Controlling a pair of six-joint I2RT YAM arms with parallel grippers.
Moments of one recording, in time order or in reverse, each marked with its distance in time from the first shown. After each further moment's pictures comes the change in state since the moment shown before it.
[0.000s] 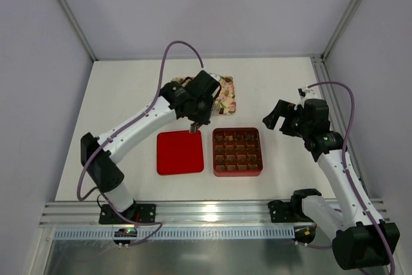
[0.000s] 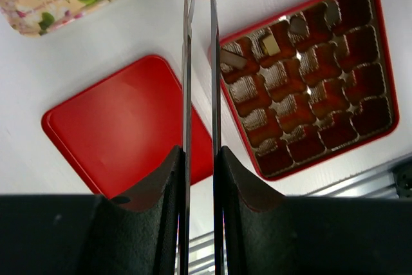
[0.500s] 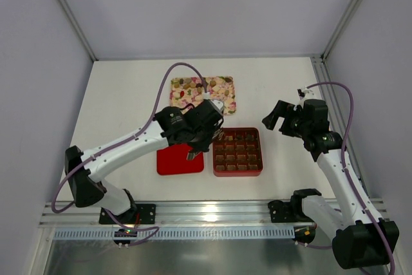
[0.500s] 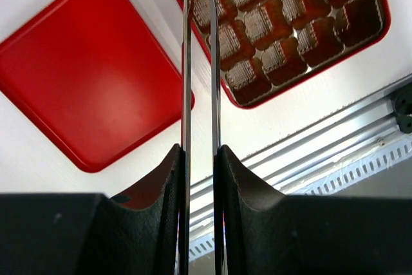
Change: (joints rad) left arm -0.212 -0.198 -0.216 -0.018 -0.029 -0.114; right arm 0.000 0.007 -0.011 0.013 -0.004 0.003
